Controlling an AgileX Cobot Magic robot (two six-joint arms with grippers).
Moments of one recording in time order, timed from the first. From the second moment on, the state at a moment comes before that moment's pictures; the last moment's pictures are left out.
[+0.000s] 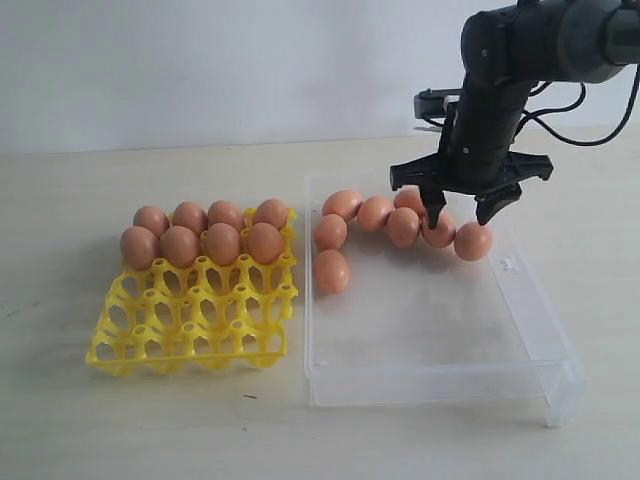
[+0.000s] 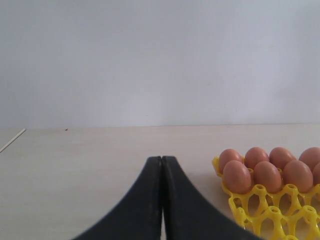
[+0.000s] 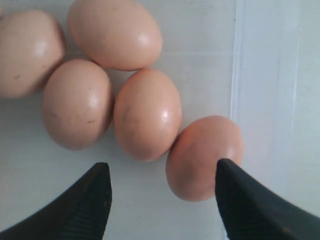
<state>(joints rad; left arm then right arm) -0.13 0.01 0.00 0.02 0.10 -0.03 0.45 2.15 -1.67 -0.08 1.01 0.32</state>
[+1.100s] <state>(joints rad) -0.13 0.01 0.00 0.02 0.10 -0.03 0.45 2.23 -1.67 -0.09 0.87 0.28</state>
